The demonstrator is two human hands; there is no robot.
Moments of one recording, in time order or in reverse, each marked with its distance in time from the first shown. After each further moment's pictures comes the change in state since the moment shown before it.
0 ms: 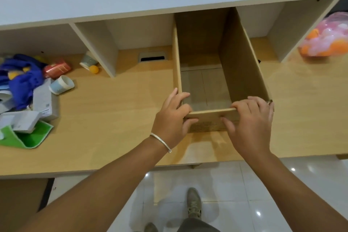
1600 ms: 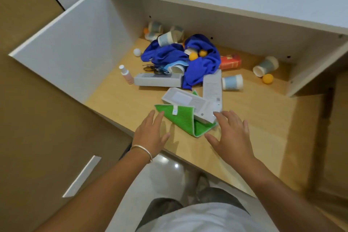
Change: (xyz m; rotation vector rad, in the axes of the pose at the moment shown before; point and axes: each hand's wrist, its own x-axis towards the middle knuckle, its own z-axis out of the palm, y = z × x) left_hand -0.319 -0.457 -0.297 0.264 -0.049 -0.875; right_hand -0.051 -0.557 0.223 0.130 -0.569 -0.473
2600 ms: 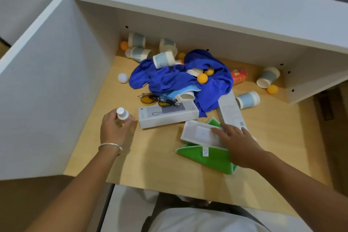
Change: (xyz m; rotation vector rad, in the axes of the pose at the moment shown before) left_hand 0.251 -0.210 -0.029 -0.691 0.084 -0.179; right_hand 0.143 -0.075 0.045 -0.473 -0.518 0.127
